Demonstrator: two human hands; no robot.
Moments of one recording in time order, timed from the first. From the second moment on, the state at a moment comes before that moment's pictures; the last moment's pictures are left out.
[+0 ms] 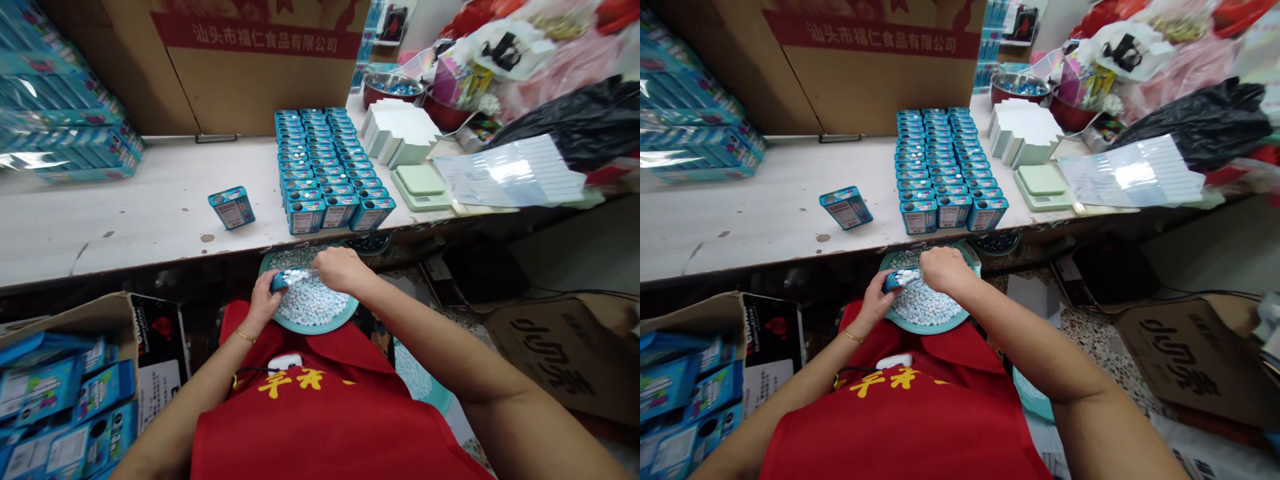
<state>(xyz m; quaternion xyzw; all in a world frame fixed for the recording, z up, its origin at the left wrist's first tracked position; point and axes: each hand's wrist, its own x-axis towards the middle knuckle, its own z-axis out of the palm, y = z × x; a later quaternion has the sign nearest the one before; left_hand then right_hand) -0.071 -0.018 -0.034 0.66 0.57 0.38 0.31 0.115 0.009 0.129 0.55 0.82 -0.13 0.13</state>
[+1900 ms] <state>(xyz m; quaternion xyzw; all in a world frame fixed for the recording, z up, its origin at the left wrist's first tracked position) -0.071 -0.013 -0.049 0.65 0.56 0.39 0.35 0.120 0.004 0.139 0.55 0.82 -0.10 0.13</state>
